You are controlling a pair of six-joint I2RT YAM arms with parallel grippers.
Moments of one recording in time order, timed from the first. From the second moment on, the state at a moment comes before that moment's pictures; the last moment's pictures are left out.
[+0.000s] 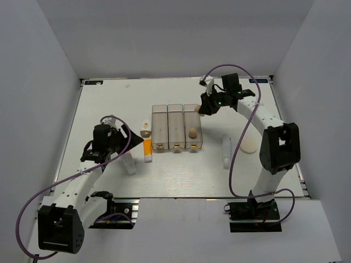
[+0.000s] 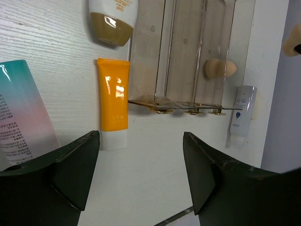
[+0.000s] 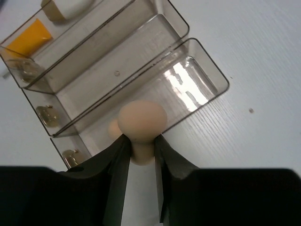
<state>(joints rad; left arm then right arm) -0.13 0.95 0.54 -0.21 0.33 -0.68 0.30 1.79 1.46 -0.48 -0.65 -0.41</state>
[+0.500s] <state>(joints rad) -0.13 0.95 0.54 -0.22 0.33 -0.67 0.39 1.93 1.54 -0.47 -0.60 -0.37</state>
